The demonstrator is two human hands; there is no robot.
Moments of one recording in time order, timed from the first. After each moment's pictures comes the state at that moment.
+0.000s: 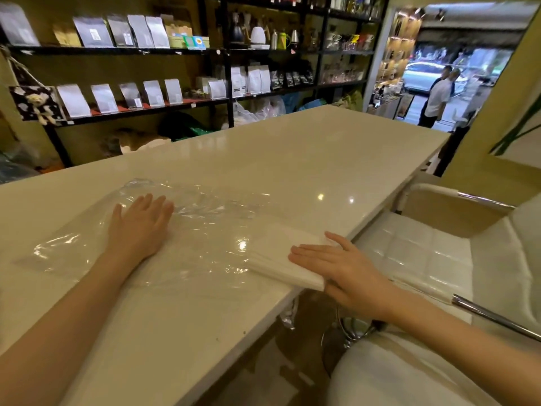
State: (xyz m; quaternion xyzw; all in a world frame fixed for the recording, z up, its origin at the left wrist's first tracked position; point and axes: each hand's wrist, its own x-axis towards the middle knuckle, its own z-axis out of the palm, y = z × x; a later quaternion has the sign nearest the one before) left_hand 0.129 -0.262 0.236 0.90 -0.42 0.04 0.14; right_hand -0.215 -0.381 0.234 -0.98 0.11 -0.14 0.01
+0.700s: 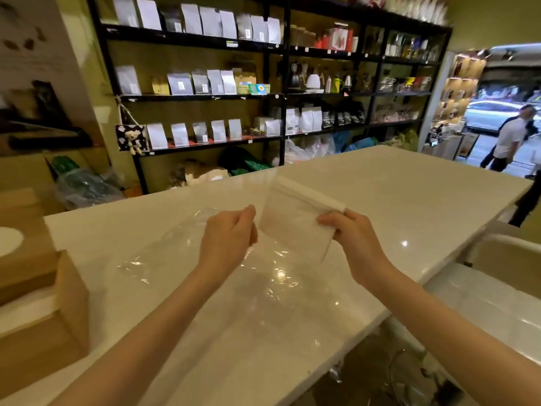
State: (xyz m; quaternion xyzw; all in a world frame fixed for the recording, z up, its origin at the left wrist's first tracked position) left_hand 0.051 -0.238 0.318 0.77 -0.38 -0.02 0.51; right_hand -0.085 -0.355 0.322 -0.63 0.26 -0.40 0.62
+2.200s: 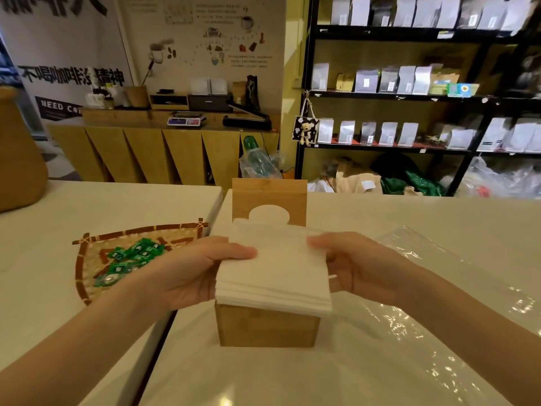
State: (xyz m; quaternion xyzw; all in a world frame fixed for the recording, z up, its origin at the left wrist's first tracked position) left_hand 0.162 0.053 0.356 0.63 -0.03 -0.37 0.68; right_hand 0.120 -0.164 0.347 -0.64 0.03 0.18 0.75
